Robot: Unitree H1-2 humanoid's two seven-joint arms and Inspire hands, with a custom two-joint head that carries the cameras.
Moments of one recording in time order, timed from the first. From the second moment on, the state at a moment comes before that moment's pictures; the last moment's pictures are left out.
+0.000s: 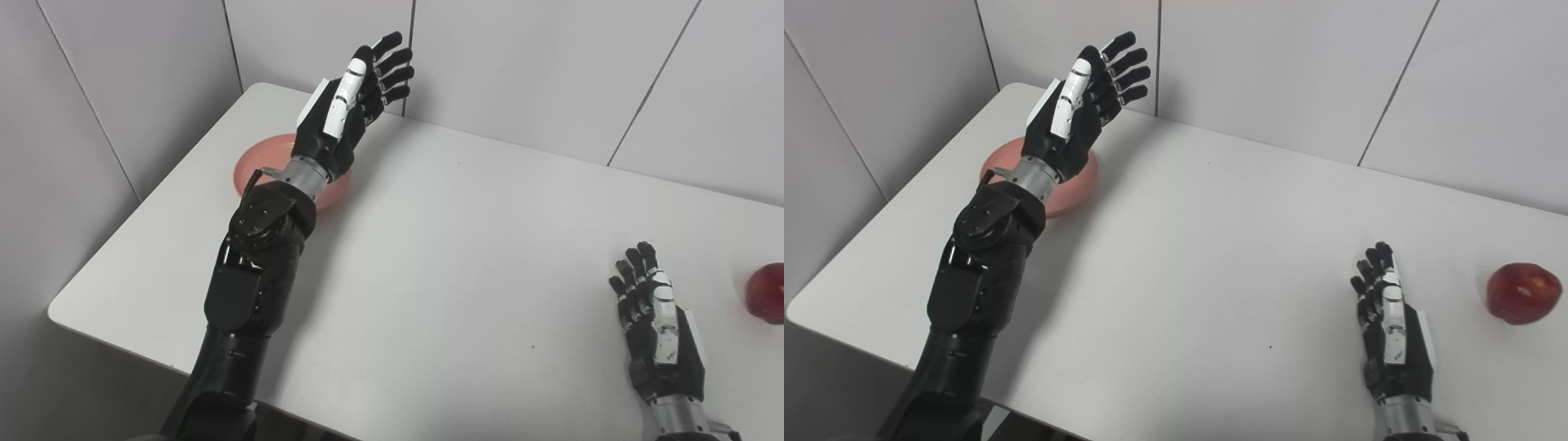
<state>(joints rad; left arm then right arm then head) -0.40 0.16 0.17 -0.16 -0.30 0.30 -0.14 -0.06 -0.10 -0.02 0.00 0.25 0.03 0.21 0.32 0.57</state>
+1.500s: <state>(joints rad) -0.53 0.41 0.34 0.31 -0.32 0.23 -0.11 -0.07 -0.11 -0.03 0.02 0.27 0.00 0.26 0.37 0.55</state>
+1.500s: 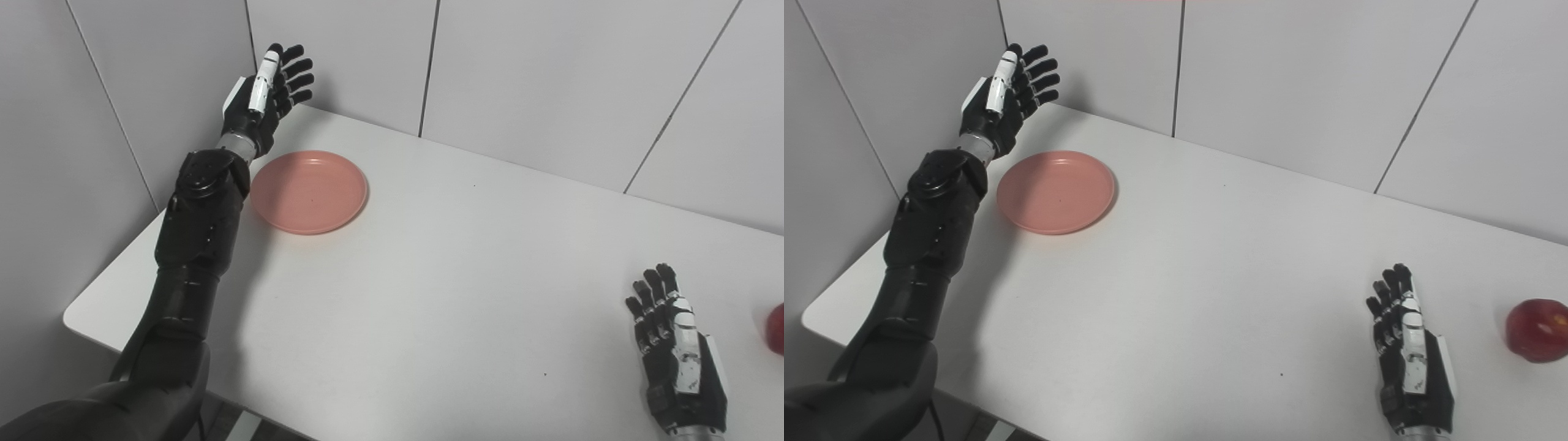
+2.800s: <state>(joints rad) -0.46 0.44 0.42 0.48 -0.33 0.14 -0.11 -0.07 -0.12 -0.04 0.02 0.29 0.00 0.26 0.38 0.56</state>
